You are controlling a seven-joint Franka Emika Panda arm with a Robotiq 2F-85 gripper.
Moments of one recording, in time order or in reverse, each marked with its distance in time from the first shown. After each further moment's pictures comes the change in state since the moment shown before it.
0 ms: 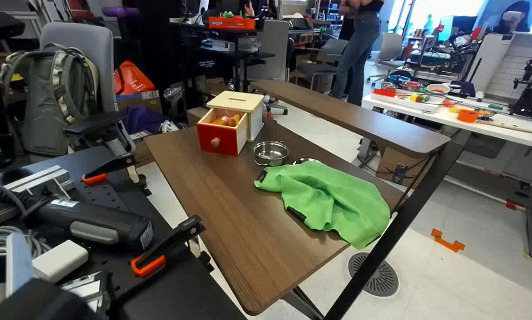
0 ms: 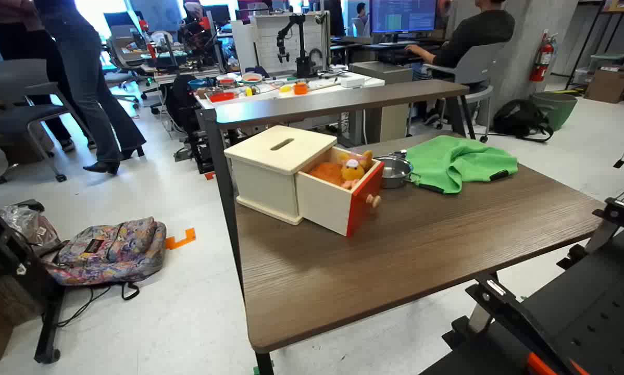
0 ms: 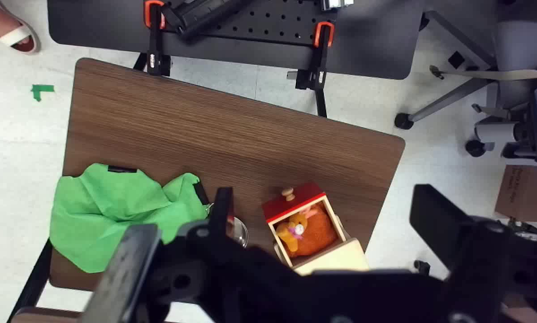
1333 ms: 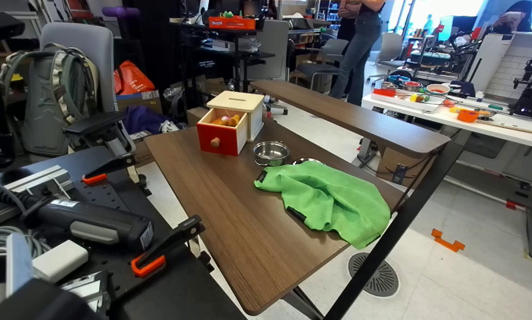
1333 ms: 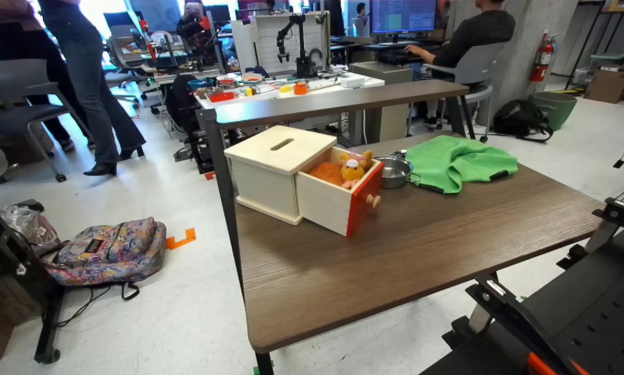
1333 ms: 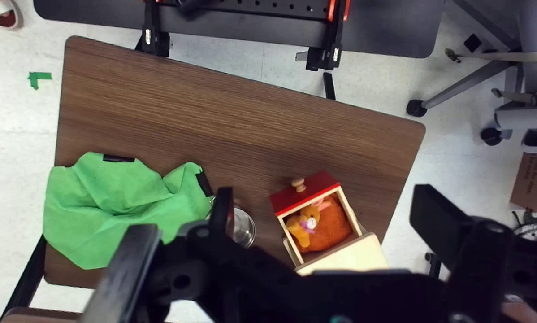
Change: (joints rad) arm -0.001 0.065 0.008 -0.067 0.000 0.160 0.002
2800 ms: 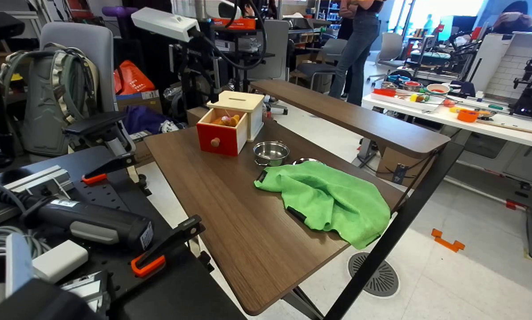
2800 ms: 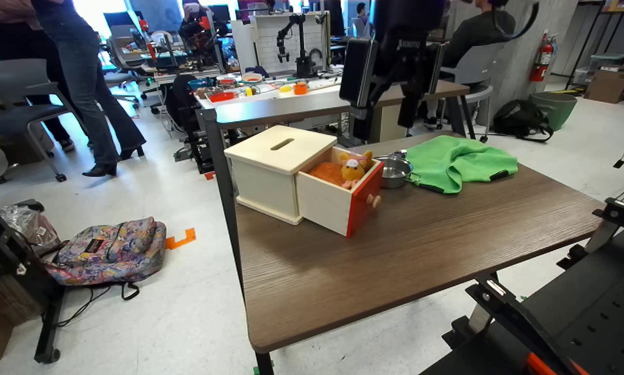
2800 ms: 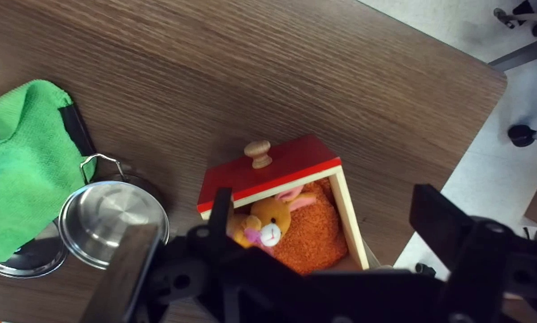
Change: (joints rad) arm 0.064 0.645 0.154 0.044 0.021 0.684 0.013
